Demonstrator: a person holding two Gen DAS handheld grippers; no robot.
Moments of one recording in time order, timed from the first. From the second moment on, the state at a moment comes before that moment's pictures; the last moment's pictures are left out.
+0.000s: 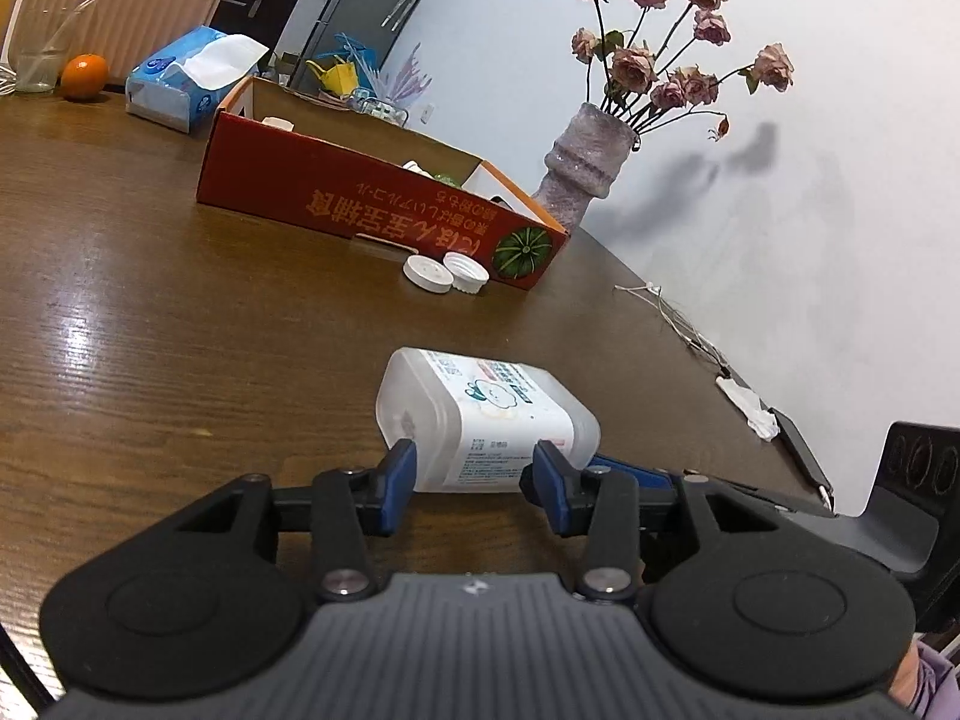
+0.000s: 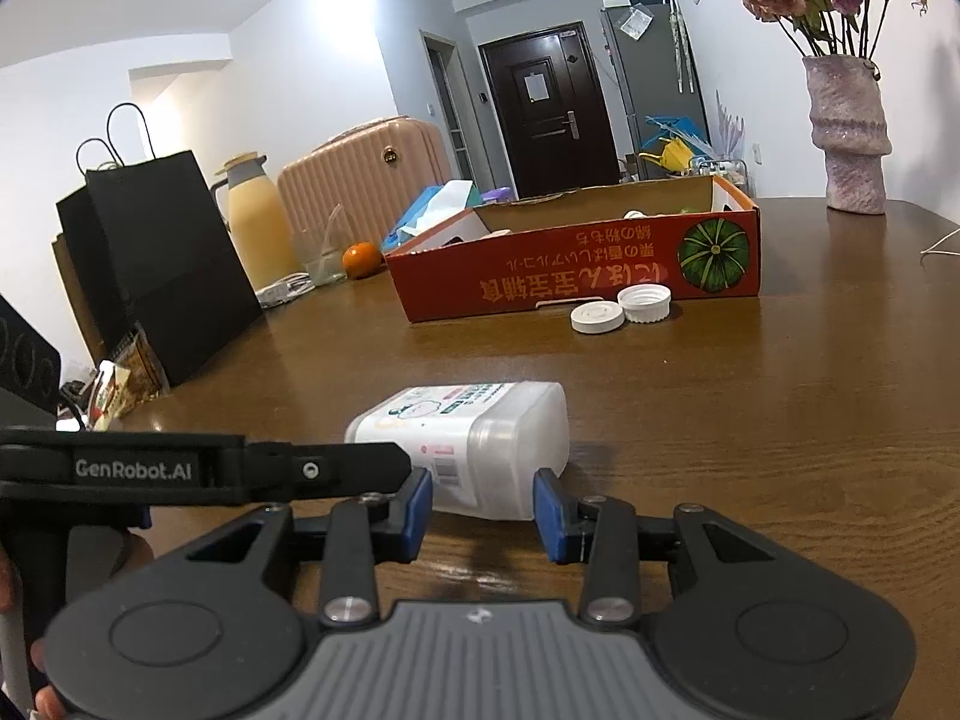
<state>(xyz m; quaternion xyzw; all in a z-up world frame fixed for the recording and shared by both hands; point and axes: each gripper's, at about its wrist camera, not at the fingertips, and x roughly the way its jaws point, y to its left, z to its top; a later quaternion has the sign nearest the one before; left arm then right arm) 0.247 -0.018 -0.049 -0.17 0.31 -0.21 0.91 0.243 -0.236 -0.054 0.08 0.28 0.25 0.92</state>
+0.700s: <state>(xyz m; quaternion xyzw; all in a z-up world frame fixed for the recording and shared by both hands) 0.293 0.002 -0.056 -0.24 0.32 -0.22 0.89 0.289 -0.260 -0.056 0.21 0.30 0.26 0.89</state>
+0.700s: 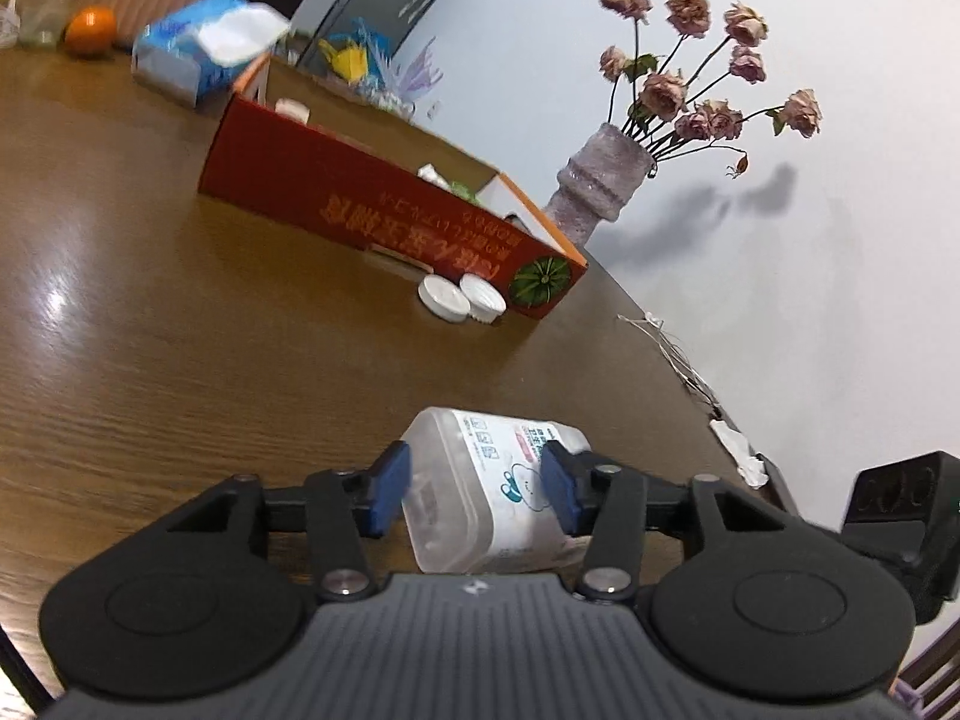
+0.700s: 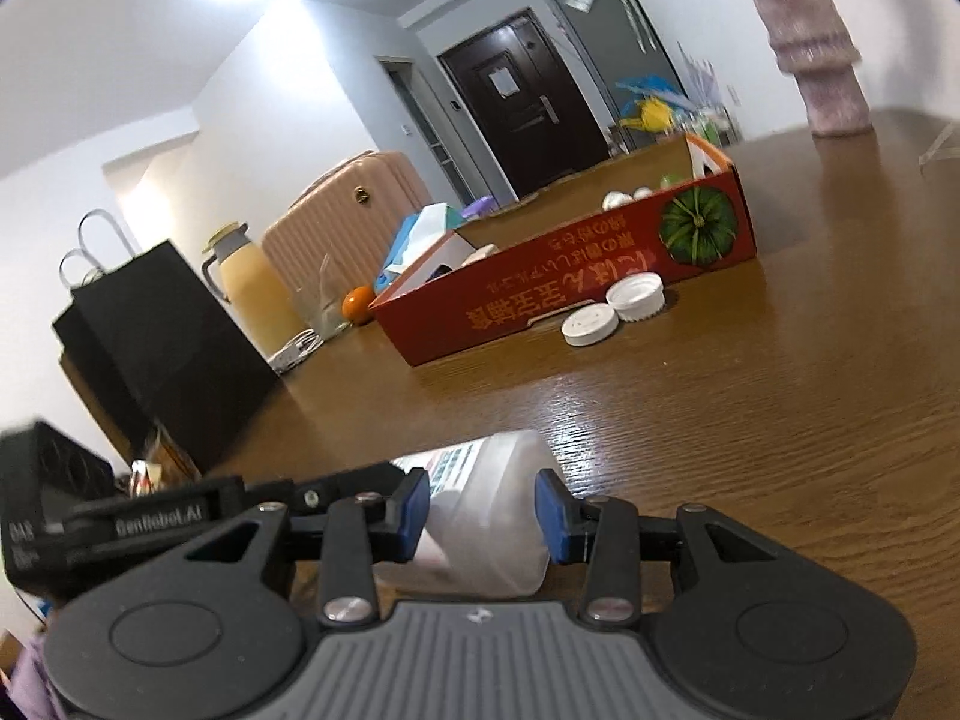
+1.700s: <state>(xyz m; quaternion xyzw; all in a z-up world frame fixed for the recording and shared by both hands) 0.532 -0.010 0.032 -0.27 0.24 -0.19 0.91 0.538 -0.260 0.015 0.22 0.27 0.25 0.90</state>
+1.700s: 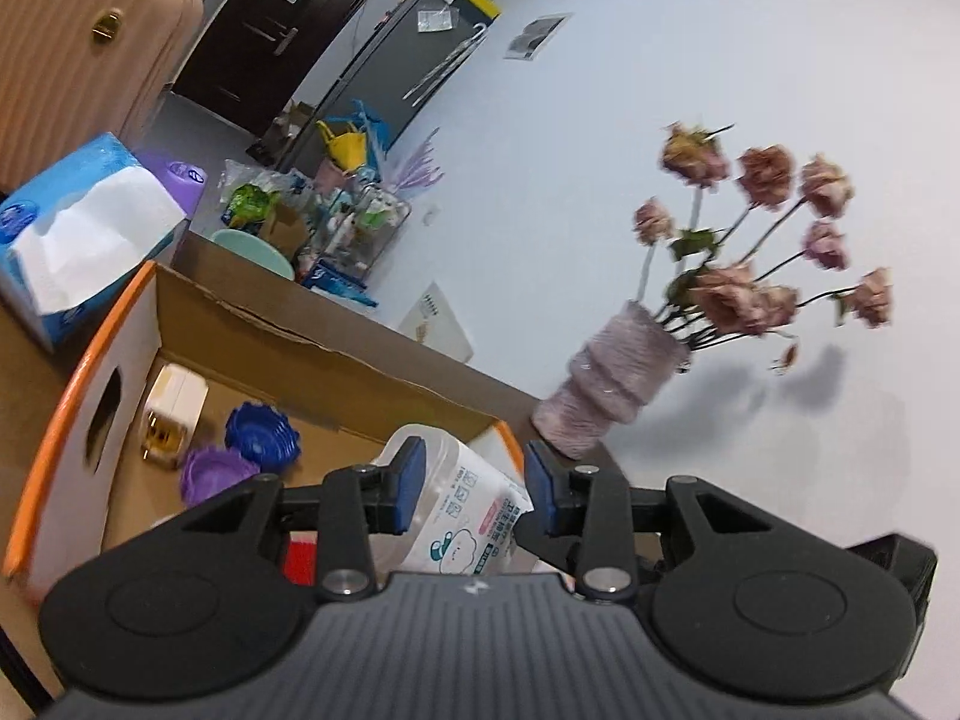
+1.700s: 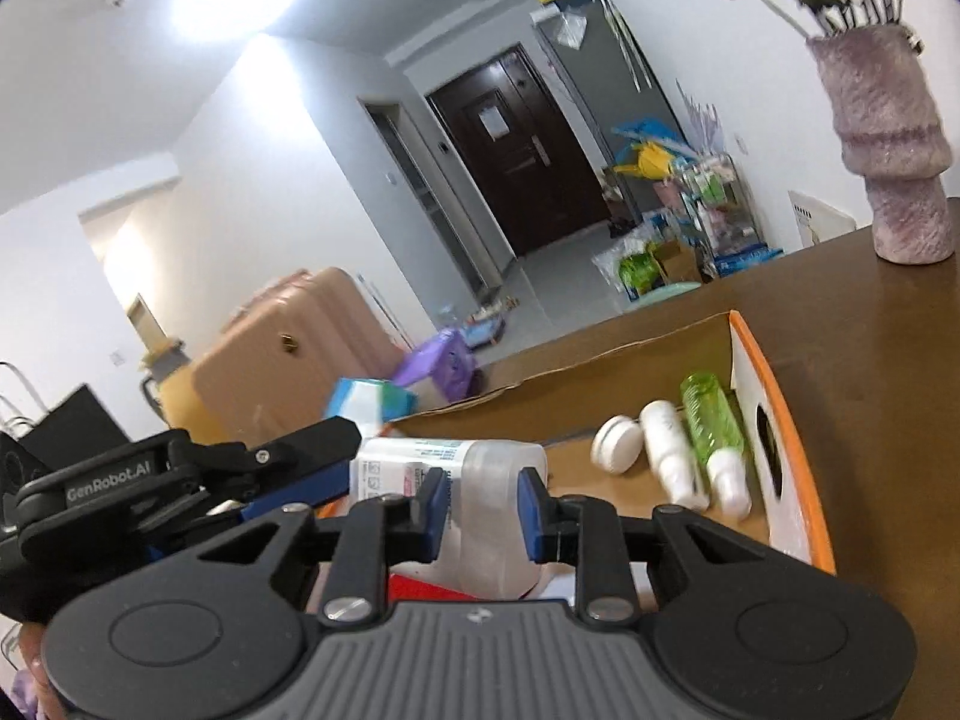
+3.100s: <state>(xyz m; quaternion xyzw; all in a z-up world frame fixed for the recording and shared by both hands) 0.431 0.010 0.098 -0.02 0.27 -0.03 0.96 0.492 -0.266 0.107 0.02 0.31 0.17 0.93</state>
